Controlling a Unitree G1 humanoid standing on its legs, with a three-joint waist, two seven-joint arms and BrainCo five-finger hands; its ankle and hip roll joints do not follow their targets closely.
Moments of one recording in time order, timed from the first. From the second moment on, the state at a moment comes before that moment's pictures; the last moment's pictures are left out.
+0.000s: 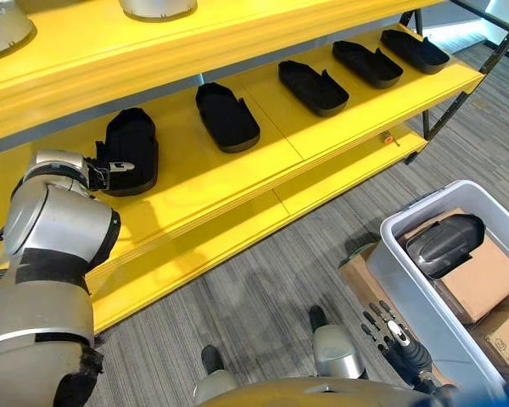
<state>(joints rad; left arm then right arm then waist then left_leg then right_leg) -1.31 0.75 -0.58 1.70 -0.42 0.50 -0.19 0.49 -0.25 -0.01 0.35 0.92 0.03 0.53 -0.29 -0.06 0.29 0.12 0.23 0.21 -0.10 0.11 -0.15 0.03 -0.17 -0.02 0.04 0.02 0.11</state>
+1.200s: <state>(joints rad) -1.31 0.75 -0.54 1.71 -0.42 0.50 -0.19 0.53 -0.29 -0.04 0.33 0.94 0.05 0.54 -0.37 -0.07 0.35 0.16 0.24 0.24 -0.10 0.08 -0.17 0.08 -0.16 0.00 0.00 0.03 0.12</state>
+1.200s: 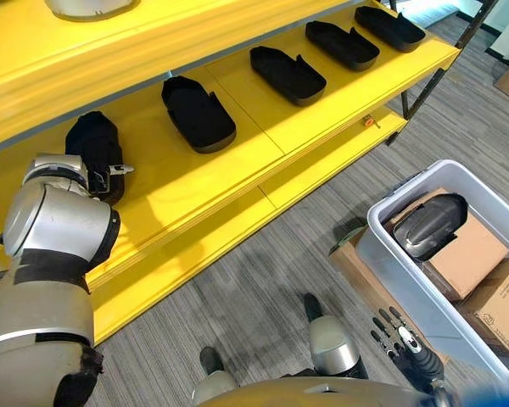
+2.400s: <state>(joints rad) -1.27 0.68 -0.49 1.71 -0.46 0.50 -0.18 0.53 -0.30 -0.07 0.34 0.96 0.06 0.54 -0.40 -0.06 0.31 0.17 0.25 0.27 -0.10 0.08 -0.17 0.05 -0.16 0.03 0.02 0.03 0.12</state>
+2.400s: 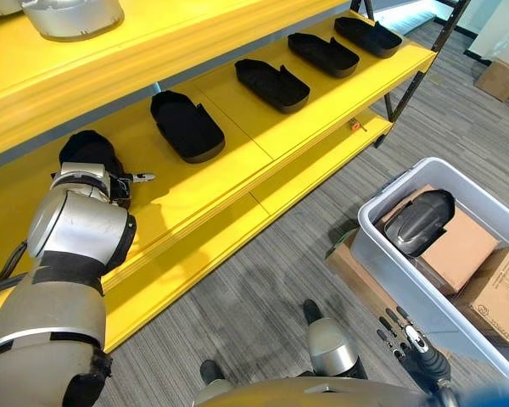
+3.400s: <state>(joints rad) -1.27 0.68 -0.42 1.71 -0.51 0.51 -0.16 0.53 -0.34 -0.07 0.33 1.00 0.08 0.54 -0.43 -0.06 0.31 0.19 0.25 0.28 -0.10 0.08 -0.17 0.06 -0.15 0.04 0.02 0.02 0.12</state>
